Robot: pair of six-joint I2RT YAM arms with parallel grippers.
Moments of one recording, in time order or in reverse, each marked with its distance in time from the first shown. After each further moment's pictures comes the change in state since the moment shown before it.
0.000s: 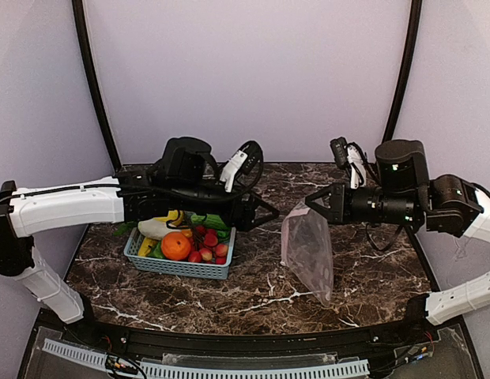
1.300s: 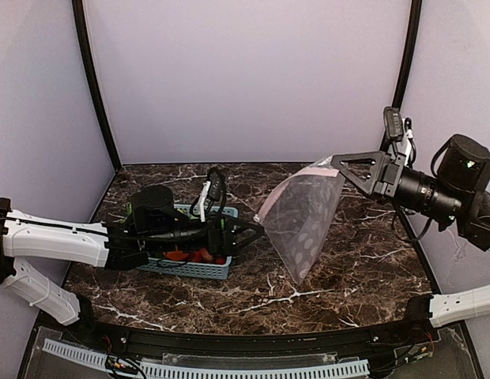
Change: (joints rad) left arm -0.080 -0.208 -0.568 0.635 -0.021 -0.415; right arm -0.006 -0.240 -0.108 0.345 -0.128 0.107
